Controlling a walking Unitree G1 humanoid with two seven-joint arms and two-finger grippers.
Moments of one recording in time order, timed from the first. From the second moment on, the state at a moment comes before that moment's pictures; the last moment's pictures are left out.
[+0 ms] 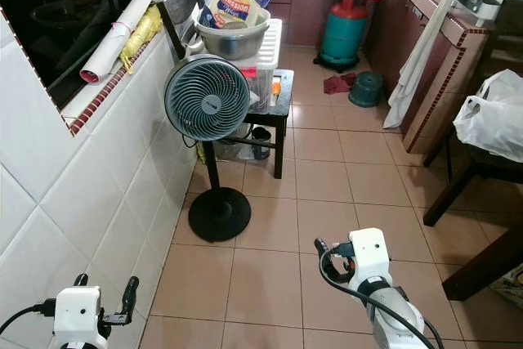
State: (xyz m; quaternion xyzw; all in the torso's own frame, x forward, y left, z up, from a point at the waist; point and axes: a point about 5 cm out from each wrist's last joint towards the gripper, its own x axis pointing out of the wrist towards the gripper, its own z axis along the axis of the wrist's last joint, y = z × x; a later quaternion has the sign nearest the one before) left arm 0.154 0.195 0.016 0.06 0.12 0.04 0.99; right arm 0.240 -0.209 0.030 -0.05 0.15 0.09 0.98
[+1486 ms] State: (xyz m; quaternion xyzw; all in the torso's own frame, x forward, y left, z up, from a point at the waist) left arm 0.154 0.195 0.016 0.06 0.12 0.04 0.99; right arm 0.240 -0.209 0.030 -0.05 0.15 0.09 0.98
